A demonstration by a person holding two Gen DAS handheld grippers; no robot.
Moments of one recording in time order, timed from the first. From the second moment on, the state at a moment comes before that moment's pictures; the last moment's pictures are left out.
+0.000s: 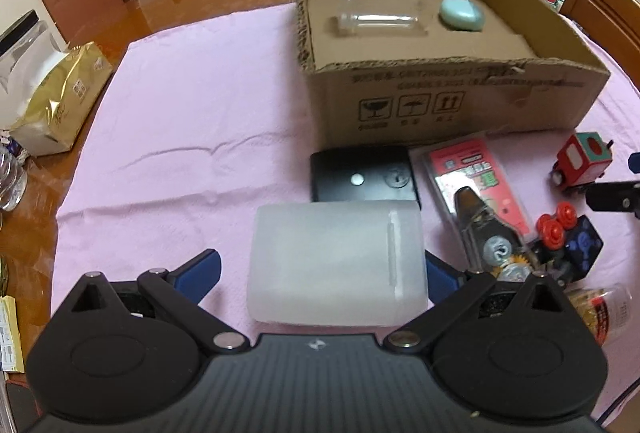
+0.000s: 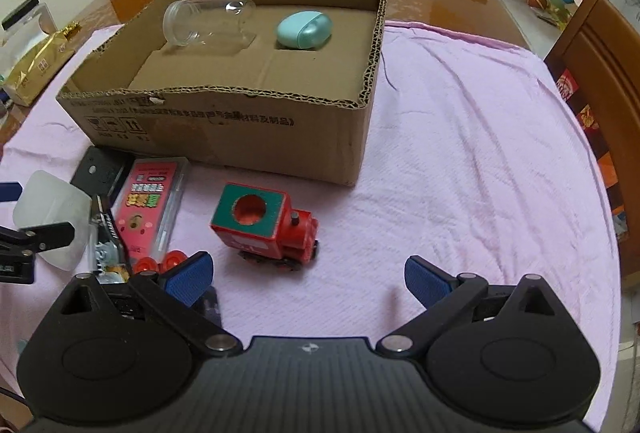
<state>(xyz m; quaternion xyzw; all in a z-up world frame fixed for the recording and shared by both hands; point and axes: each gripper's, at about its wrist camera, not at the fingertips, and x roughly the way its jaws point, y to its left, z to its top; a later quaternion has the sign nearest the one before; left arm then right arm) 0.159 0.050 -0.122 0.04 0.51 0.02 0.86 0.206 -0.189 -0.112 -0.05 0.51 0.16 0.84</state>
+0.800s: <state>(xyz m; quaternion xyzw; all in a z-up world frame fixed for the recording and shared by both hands) 0.163 0.053 -0.131 0.03 0.50 0.02 0.86 0.218 -0.204 -0.144 -0.08 0.50 0.10 0.86</state>
